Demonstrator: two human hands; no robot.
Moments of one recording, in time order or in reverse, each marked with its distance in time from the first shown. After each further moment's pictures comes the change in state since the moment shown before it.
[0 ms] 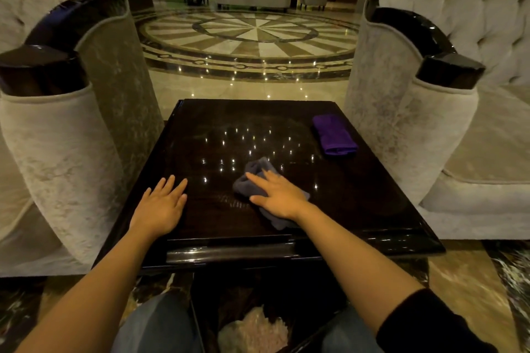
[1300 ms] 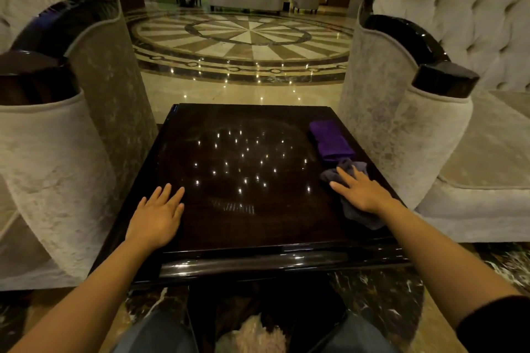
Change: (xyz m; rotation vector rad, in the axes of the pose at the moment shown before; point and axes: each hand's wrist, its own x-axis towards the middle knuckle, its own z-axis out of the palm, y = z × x) left_hand -0.003 0.006 -0.007 0.019 -0.022 -0.008; right_hand -0.051 0.134 -0.057 -0.111 0.068 0.479
